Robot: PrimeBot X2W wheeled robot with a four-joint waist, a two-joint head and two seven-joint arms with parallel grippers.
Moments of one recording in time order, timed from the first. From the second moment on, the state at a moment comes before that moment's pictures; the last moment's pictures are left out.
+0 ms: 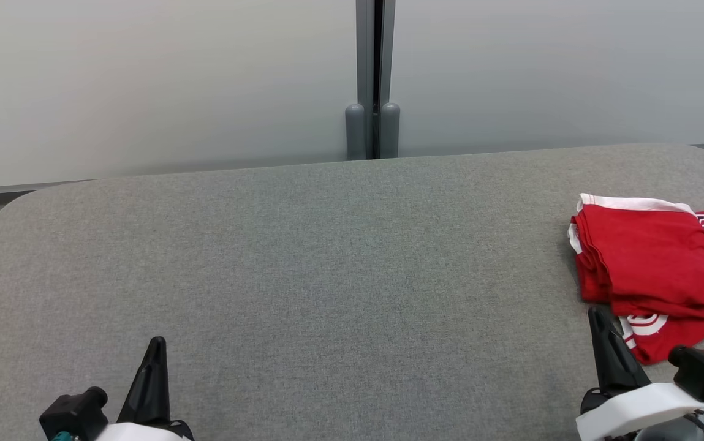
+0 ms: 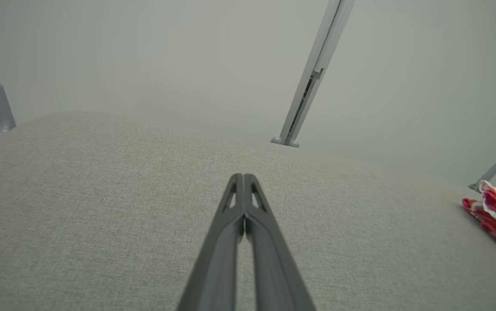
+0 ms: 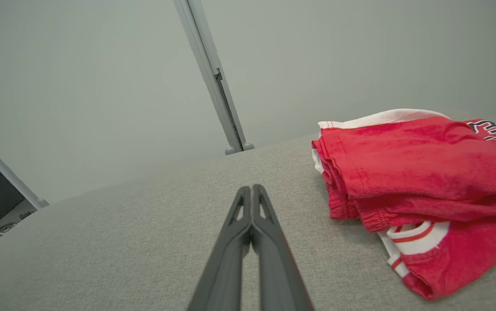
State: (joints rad) left arm 0.06 0.05 0.01 0.25 -0.34 -0.10 -0.21; right arm -0.04 -0.14 0.15 0.27 0.48 0.13 -0.23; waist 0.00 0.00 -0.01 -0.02
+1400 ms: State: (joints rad) left arm -0.01 0.05 0.06 0.24 -0.97 -0.11 -0.05; right arm -0.07 -0.10 0.03 0.26 1.05 0.13 -0.06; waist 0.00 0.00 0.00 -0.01
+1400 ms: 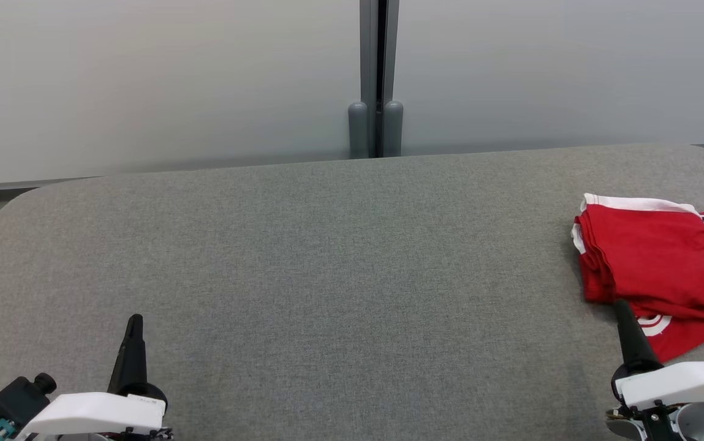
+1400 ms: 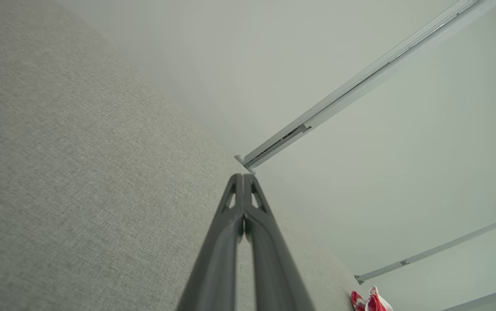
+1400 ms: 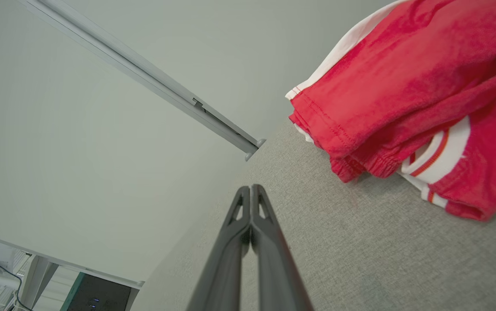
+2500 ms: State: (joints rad) left arm -0.06 0.05 0.09 0.24 -1.29 -0.12 0.03; right arm -0.08 -0.08 -0.04 0.25 1.33 0.13 0.02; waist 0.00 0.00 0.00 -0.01
